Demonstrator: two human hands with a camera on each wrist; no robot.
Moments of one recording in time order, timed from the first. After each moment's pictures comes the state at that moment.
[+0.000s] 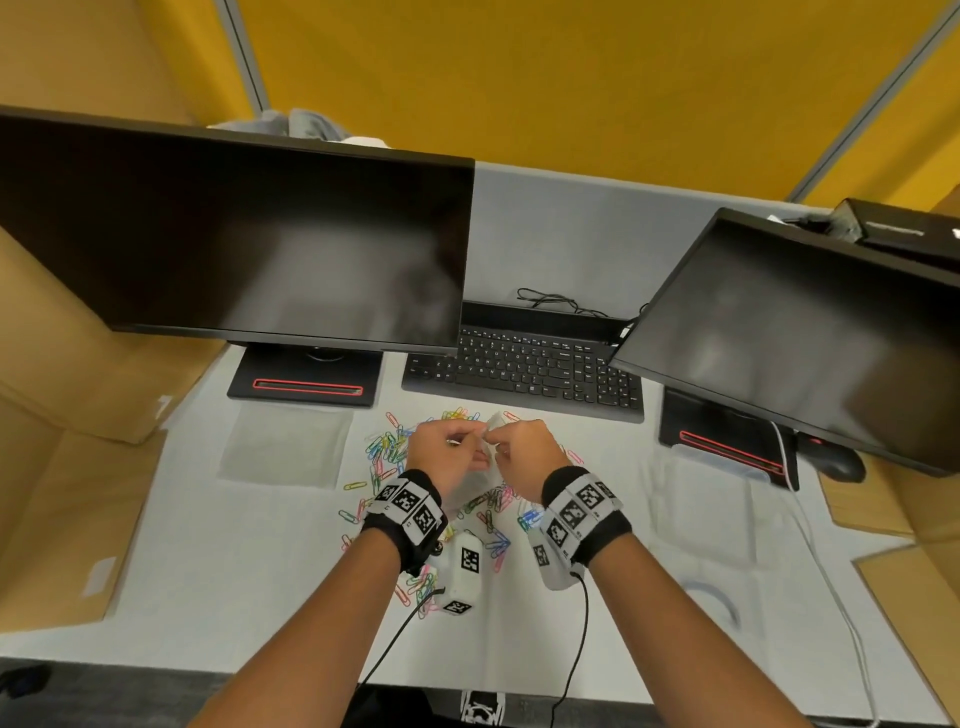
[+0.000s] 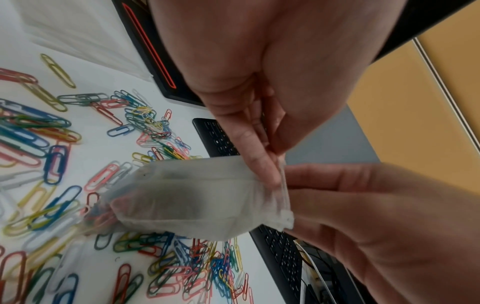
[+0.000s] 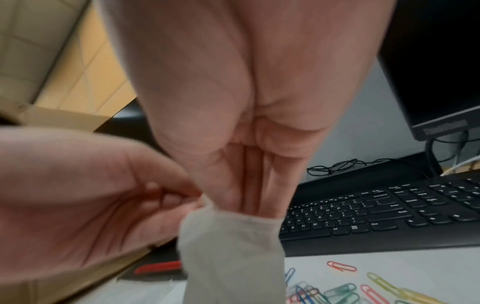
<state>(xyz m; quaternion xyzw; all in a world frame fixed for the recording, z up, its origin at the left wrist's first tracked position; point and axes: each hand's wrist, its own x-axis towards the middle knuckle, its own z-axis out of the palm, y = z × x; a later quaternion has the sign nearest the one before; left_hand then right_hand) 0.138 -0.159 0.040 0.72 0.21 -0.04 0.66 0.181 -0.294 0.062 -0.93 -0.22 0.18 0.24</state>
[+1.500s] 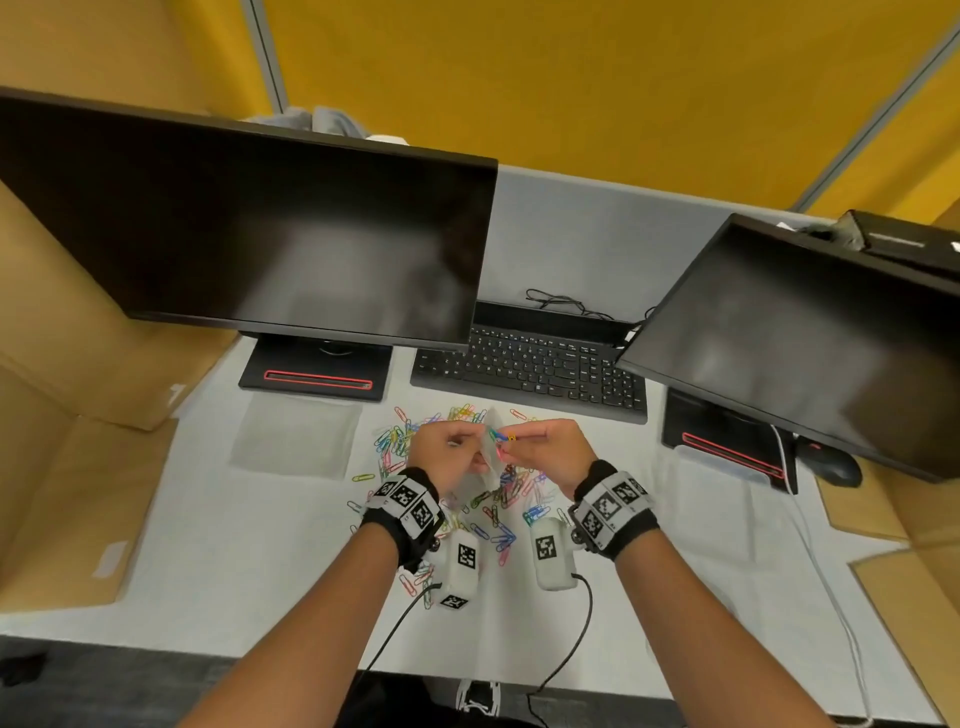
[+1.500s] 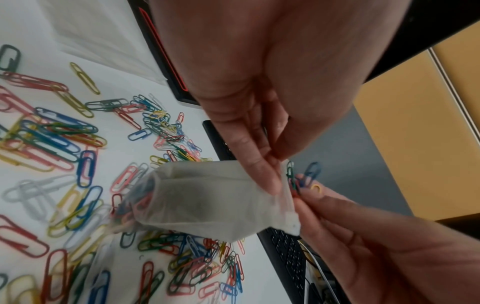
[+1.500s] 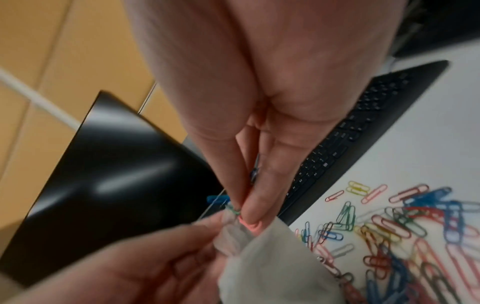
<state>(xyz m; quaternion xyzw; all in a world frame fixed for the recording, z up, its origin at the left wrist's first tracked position) 0.128 -0.148 0.037 0.70 0.23 -0.07 0.67 0.179 -0.311 0.056 -0.73 0.02 0.29 0.62</state>
